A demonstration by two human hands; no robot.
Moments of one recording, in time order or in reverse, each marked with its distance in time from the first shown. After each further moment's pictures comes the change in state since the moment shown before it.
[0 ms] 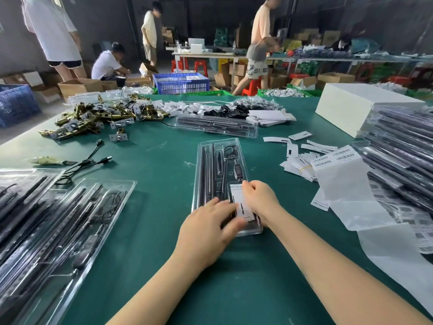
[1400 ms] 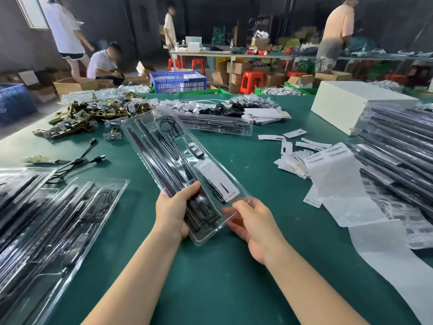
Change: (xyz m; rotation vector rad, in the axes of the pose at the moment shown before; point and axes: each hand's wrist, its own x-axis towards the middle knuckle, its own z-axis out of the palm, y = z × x) left_hand 0.038 -0.028 -0.004 -1.524 0.328 -1.009; right_hand -0.068 0.007 0.001 0.937 -0.179 0.277
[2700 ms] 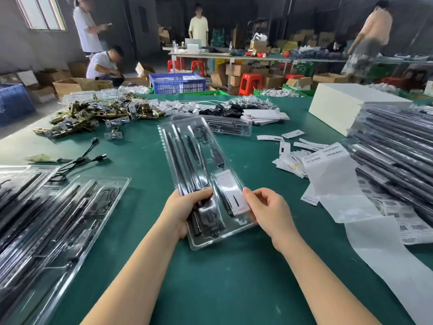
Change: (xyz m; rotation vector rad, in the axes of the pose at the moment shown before) left_hand 0.000 -0.003 -0.005 0.241 -0.193 -0.078; right_hand 0.012 -0.006 -0.037 -0.579 0.130 -0.450
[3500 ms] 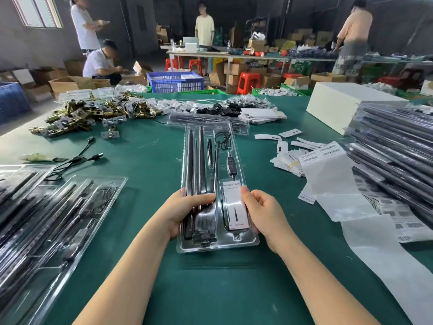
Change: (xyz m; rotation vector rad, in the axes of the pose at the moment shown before) left_hand -0.004 0.005 -0.006 0.262 -0.187 -0.003; right_hand -0.003 0.002 0.003 0.014 -0.097 0.002
